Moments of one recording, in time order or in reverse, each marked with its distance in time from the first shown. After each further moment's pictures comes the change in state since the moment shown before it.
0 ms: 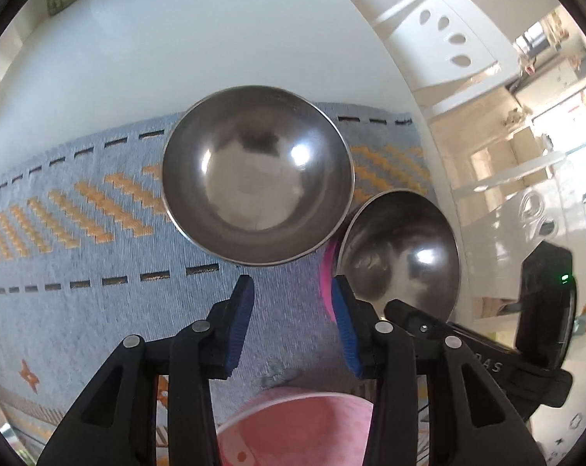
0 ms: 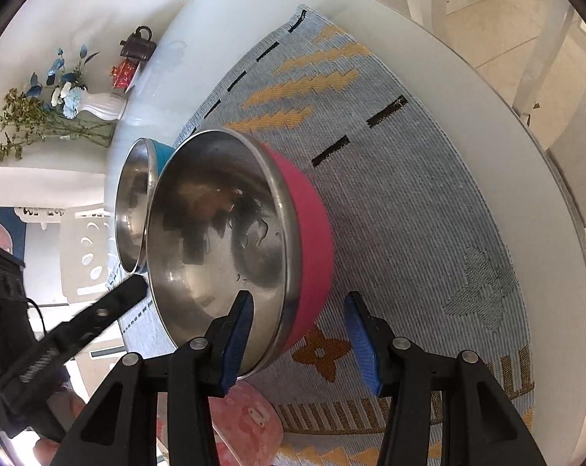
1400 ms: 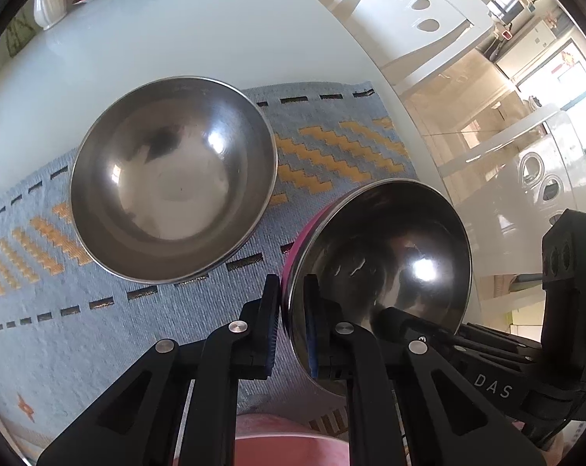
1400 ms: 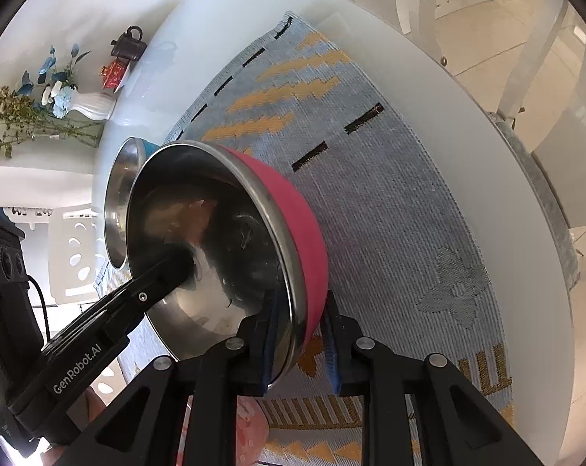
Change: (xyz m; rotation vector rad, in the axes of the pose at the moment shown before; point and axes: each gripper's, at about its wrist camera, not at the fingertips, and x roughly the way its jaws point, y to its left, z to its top) left arm 0.030 -0.052 -0.003 0.126 -0.008 -0.012; right arm -0.011 -0.004 0.001 0.000 -0.003 -0.060
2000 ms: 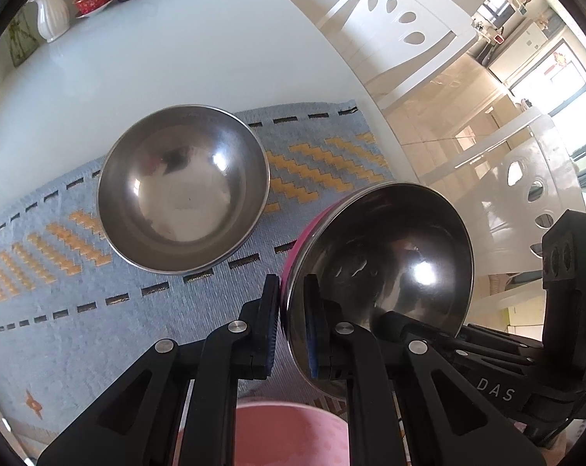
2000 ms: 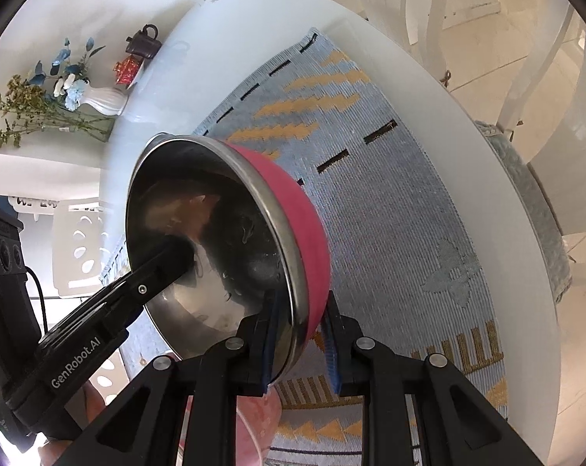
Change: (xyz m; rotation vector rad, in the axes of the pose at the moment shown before) left arm -0.030 -0.005 -0.002 0.015 -0.040 -0.010; right arm -0.026 0.017 -0.010 -0.032 -0.018 -0.003
